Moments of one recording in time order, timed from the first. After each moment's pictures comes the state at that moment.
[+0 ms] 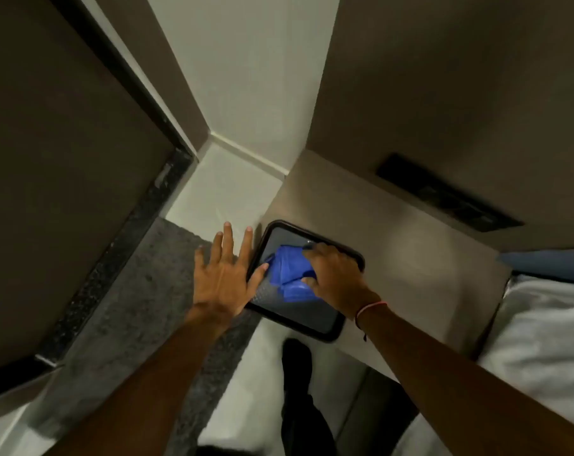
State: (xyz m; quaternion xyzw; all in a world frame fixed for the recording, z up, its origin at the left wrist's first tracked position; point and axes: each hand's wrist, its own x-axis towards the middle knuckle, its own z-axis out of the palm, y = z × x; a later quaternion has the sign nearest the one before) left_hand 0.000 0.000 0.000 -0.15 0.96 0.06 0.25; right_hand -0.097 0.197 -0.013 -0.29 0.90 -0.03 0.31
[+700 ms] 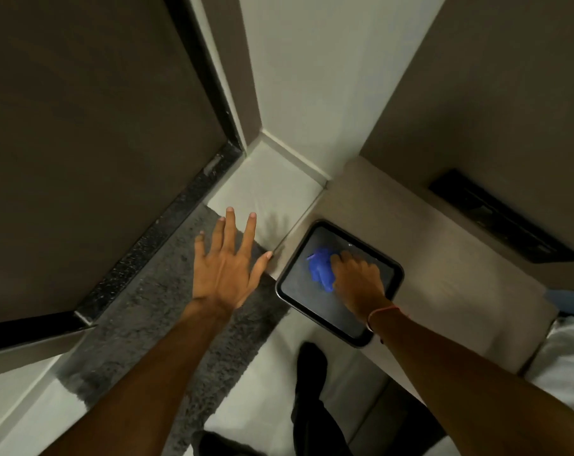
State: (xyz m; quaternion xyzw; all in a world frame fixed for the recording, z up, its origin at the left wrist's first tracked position) left_hand 0.047 -0.049 0.025 -0.21 0.96 0.00 0.15; right_hand -0.074 0.165 -0.028 -0.34 0.90 0.10 0.25
